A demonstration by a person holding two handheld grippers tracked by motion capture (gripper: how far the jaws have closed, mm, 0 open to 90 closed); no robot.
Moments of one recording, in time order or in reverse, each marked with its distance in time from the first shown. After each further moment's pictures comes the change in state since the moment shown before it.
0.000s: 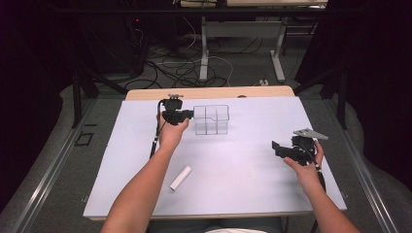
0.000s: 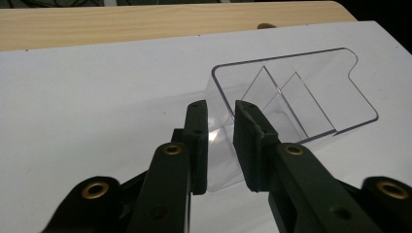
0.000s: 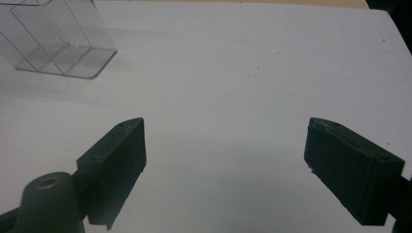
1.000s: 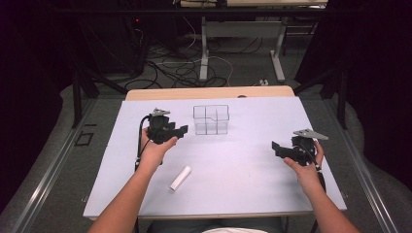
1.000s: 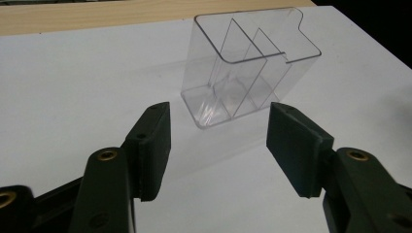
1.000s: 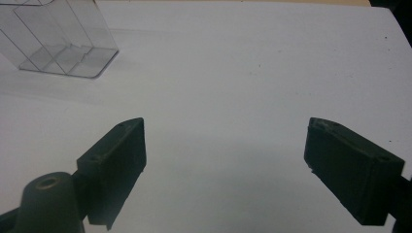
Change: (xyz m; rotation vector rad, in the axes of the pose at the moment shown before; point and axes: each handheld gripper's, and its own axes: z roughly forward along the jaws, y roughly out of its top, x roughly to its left) left arm 0.007 -0.052 -0.067 -0.036 -0.067 0.071; right arm 0.000 -0.001 -0.001 0.002 0.005 0.000
